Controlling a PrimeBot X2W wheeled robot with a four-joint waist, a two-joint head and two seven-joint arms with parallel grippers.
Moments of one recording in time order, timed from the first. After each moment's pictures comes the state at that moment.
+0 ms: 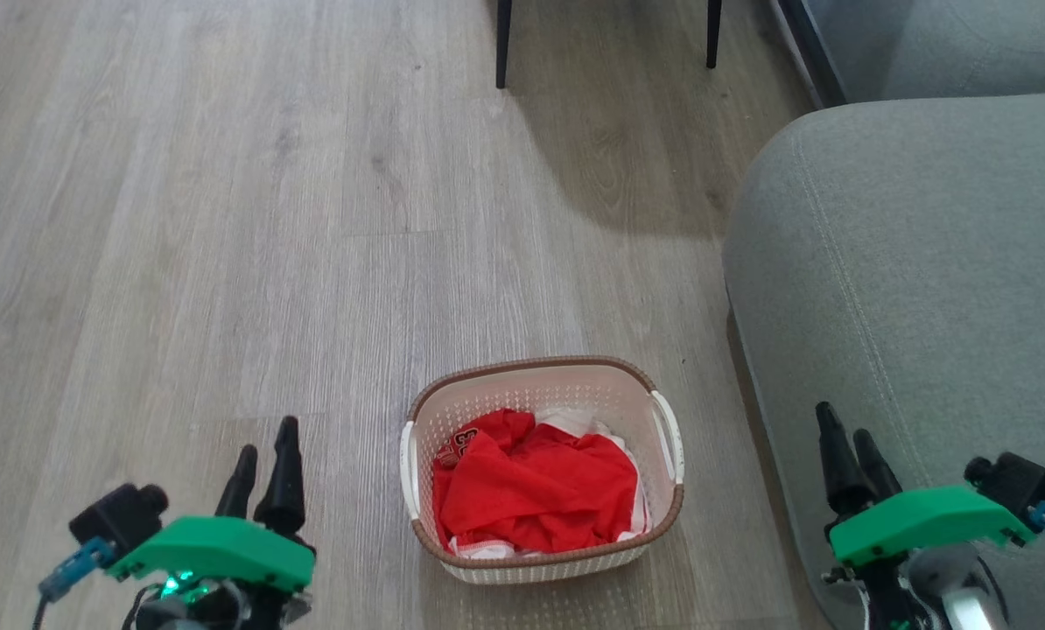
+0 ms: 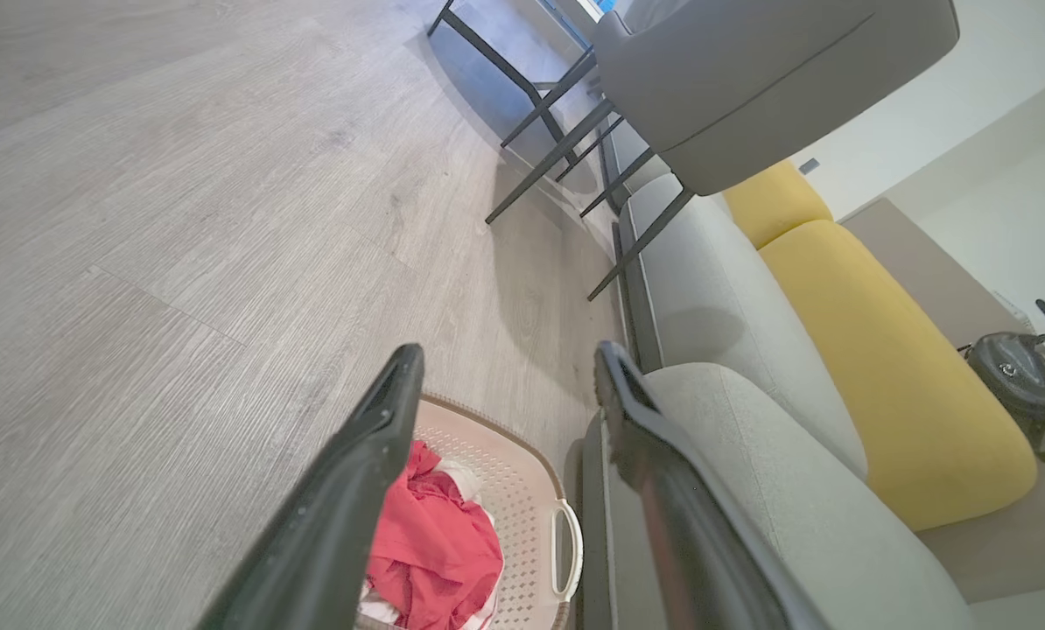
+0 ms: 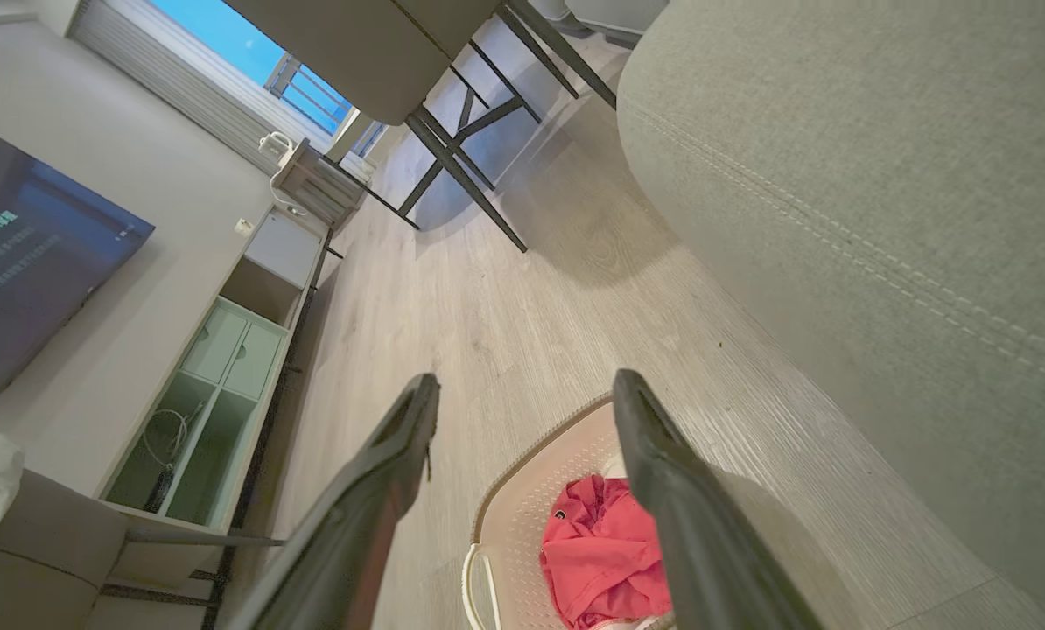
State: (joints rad) left arm 0.05 0.04 -0.08 0.18 -0.82 -0.01 -0.07; right arm 0.01 -0.03 0.02 0.19 0.90 0.13 -0.07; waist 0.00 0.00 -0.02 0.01
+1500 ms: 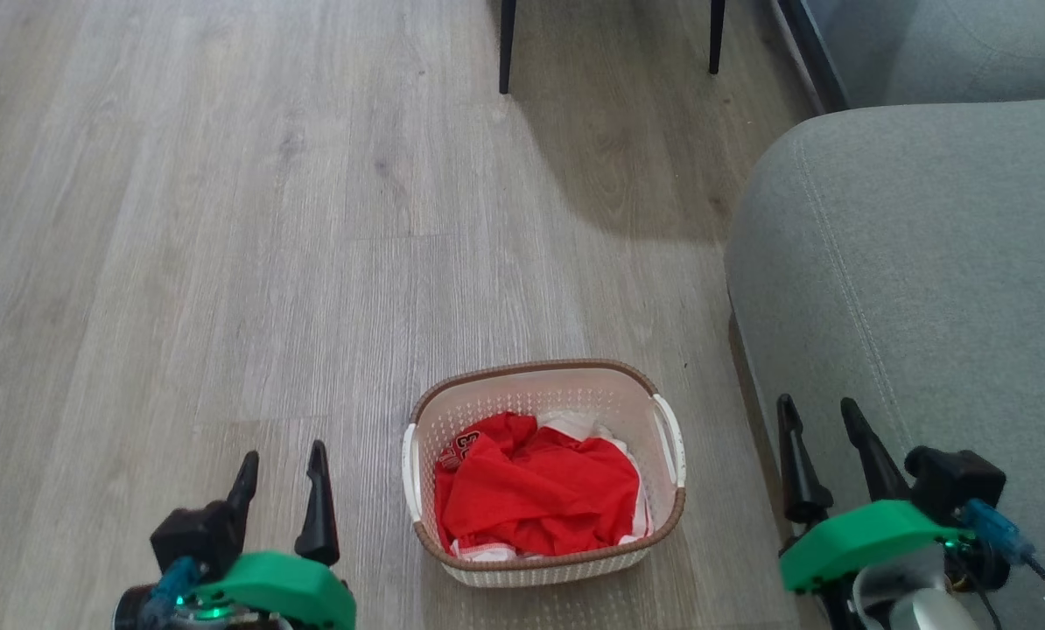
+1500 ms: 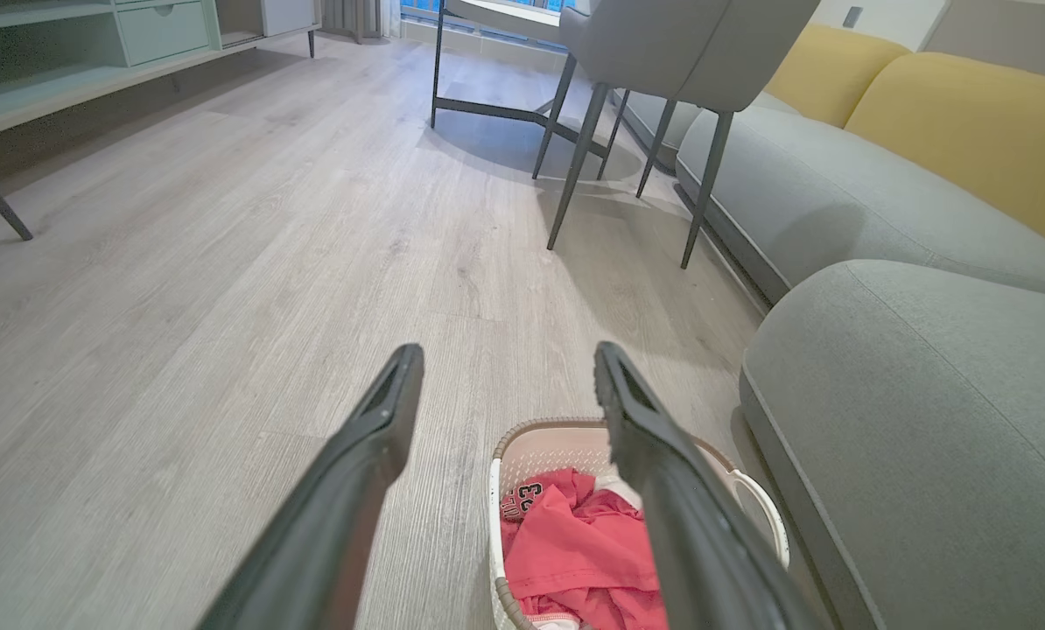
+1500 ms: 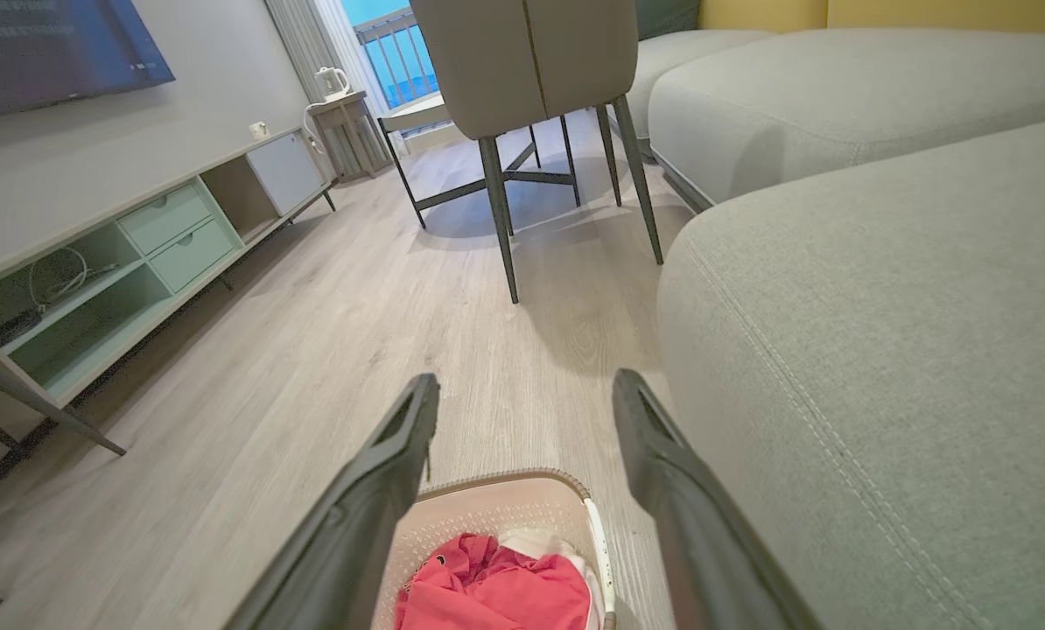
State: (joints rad) left arm 0.10 0.04 -0.15 0.17 -0.30 0.06 -0.20; right arm 0.03 -0.04 0.11 0.14 0.39 0.13 -0.20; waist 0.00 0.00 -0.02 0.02
